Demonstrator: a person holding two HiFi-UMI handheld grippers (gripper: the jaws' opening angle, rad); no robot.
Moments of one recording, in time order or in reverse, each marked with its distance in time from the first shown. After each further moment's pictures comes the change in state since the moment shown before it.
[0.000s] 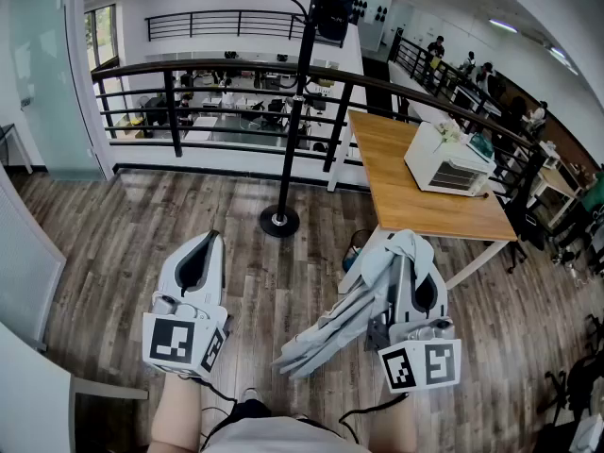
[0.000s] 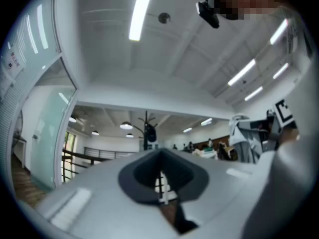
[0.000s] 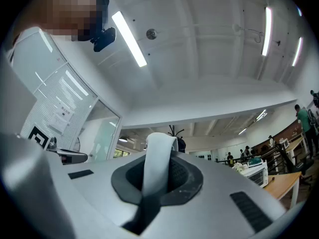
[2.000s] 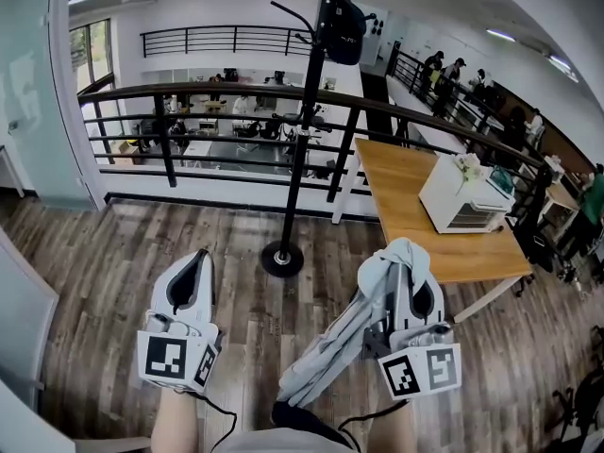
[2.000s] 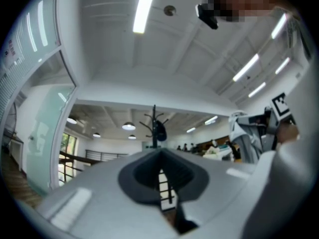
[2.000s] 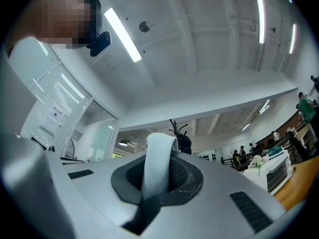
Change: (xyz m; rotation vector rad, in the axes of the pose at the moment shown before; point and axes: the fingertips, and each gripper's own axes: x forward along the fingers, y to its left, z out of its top) left arm 0.157 0.113 -0.058 0.021 -0.020 0.027; right arm 0.190 -0.017 -0.076 0.063 -0.037 0.022
